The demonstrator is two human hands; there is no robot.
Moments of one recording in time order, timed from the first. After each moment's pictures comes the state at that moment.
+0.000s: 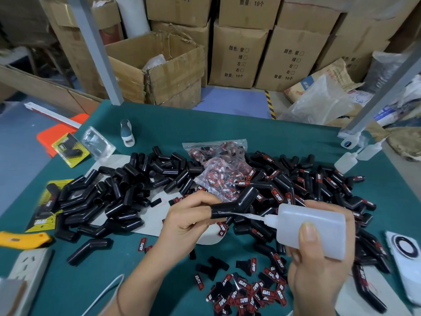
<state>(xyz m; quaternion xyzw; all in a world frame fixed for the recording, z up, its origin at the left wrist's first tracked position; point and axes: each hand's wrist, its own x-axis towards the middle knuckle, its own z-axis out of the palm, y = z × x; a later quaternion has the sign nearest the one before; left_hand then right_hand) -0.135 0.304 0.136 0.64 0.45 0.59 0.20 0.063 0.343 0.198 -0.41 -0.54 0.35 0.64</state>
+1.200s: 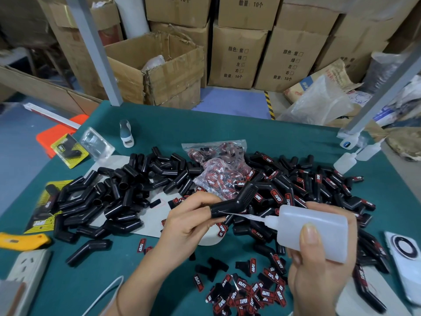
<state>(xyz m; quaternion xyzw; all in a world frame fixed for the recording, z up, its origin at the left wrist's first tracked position) -0.135 0.305 0.132 0.66 0.46 0.57 0.15 0.081 0.324 0.185 -0.40 -0.53 0.39 0.64</state>
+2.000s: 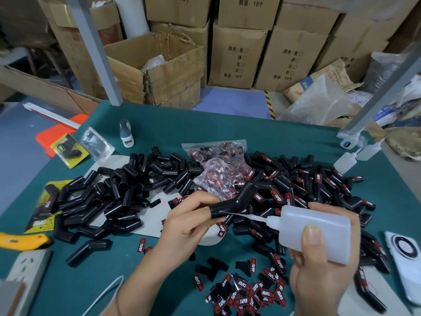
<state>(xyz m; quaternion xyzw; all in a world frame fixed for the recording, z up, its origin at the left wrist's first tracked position) -0.136 0.304 0.132 0.67 0.45 0.57 0.14 0.084 0.327 0.183 -0.40 -0.53 0.38 0.65</state>
